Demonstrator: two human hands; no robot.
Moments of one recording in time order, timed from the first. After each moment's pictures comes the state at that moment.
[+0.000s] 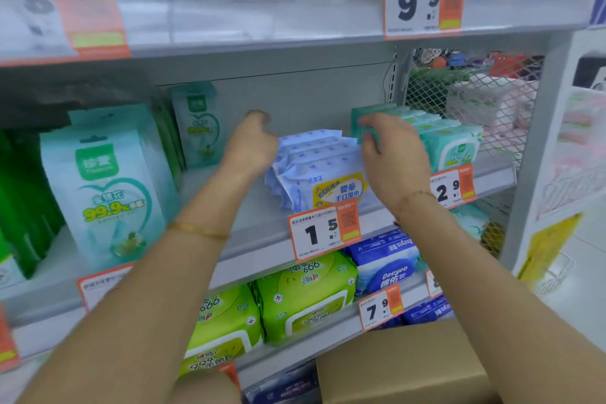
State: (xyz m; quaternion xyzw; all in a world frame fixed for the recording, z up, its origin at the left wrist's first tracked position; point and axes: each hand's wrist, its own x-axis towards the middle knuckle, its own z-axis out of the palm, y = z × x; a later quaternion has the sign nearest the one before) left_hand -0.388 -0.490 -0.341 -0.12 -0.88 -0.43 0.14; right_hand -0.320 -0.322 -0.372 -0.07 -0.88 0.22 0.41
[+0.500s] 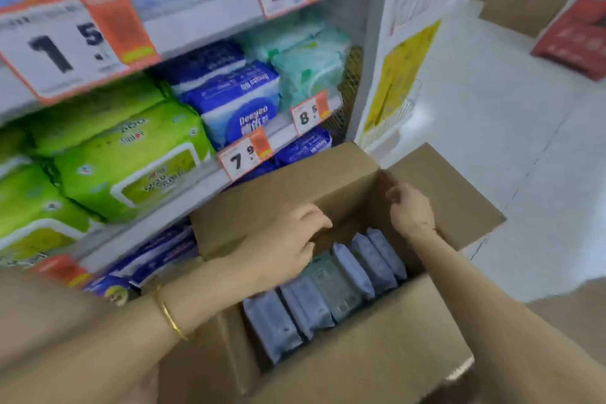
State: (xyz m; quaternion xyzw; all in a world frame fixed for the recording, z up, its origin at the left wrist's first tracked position) left_hand -0.187 -0.384 -0.594 -0.56 -0.79 -0.18 -0.19; right_hand -0.093 -0.160 -0.665 -0.47 -0.84 0.28 0.04
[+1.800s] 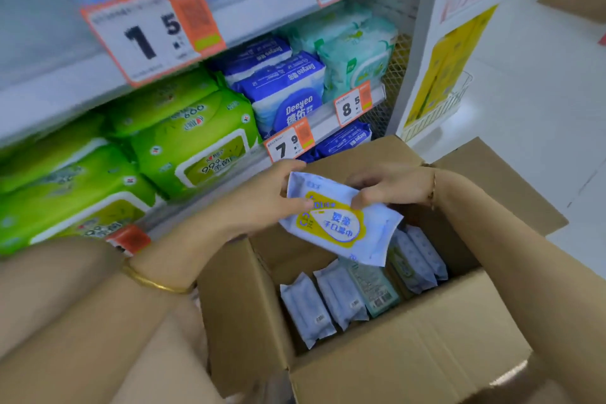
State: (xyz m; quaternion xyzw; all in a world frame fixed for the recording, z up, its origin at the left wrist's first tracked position) left_hand -0.240 -0.428 -0.569 -0.32 -0.83 -0.31 -0.32; right_hand -0.152 -0.217 -0.583 -0.04 -0.84 0.47 -0.26
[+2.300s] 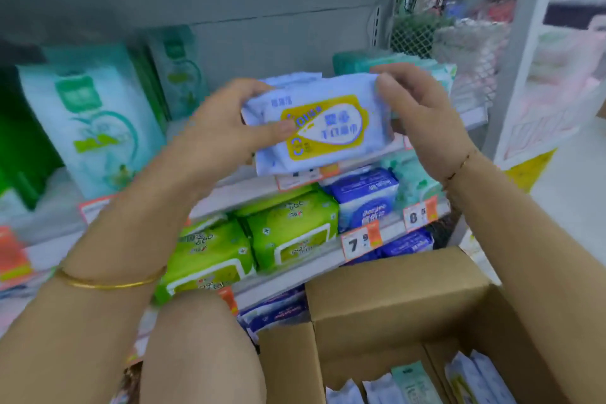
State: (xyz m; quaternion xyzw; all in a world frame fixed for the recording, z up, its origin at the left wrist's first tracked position) left_hand -0.281 -0.523 -0.361 -0.27 -0.81 -0.53 0.04; right_hand -0.237 -0.299 -0.383 0.05 -0.75 0.59 0.30
